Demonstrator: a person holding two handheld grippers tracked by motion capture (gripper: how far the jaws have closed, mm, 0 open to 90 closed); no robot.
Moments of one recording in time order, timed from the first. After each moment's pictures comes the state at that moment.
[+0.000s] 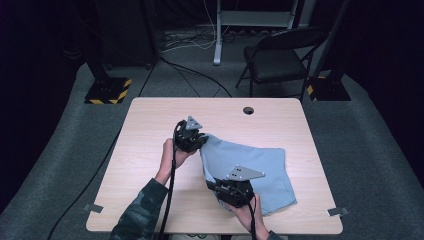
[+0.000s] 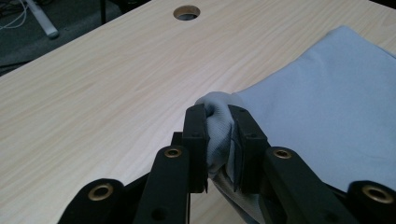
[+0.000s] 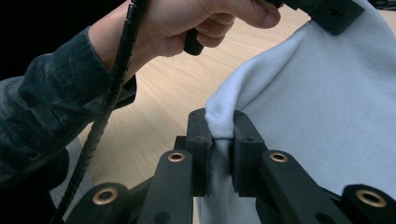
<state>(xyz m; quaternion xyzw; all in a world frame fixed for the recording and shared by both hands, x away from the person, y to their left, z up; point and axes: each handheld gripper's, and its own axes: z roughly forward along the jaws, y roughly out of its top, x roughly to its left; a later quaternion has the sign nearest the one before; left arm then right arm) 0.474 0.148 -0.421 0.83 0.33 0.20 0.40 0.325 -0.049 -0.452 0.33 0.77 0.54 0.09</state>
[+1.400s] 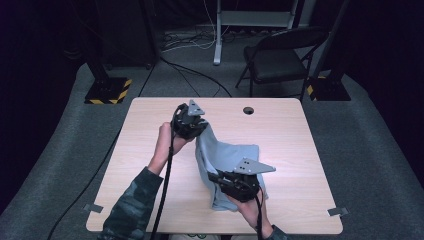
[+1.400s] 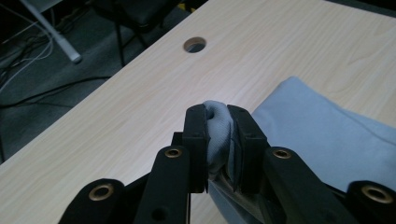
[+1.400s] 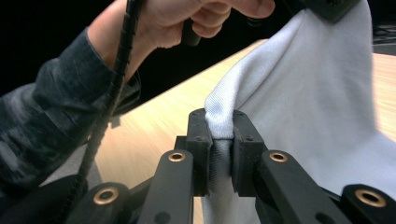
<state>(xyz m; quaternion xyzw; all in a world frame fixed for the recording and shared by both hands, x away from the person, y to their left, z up) 0.469 0.130 -0.353 0.85 0.29 0.24 0.37 0.322 -0.062 -0.416 0.31 0.74 0.59 0.10</state>
